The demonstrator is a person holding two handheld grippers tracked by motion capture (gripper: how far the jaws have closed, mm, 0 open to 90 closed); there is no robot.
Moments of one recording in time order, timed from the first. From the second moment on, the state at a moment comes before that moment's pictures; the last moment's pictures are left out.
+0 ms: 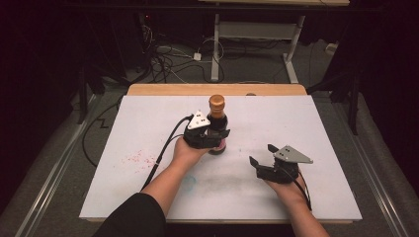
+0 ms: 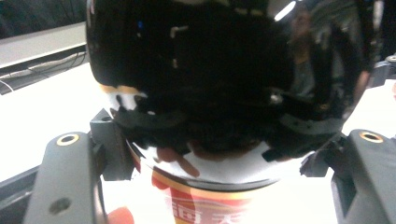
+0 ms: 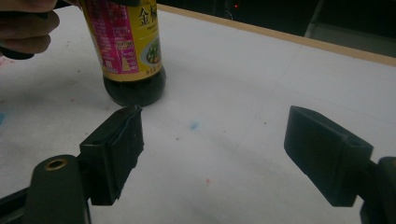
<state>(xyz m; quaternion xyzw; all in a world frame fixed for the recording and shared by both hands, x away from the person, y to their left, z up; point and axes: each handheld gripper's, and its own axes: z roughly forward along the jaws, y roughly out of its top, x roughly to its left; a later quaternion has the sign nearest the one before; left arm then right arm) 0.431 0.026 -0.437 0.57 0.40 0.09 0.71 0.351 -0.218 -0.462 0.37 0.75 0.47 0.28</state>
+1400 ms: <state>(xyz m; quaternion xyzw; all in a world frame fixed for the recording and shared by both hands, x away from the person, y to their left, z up) 0.430 0.026 -0.437 0.57 0.40 0.09 0.71 0.405 -0.168 -0.409 0.32 0.75 0.52 0.25</state>
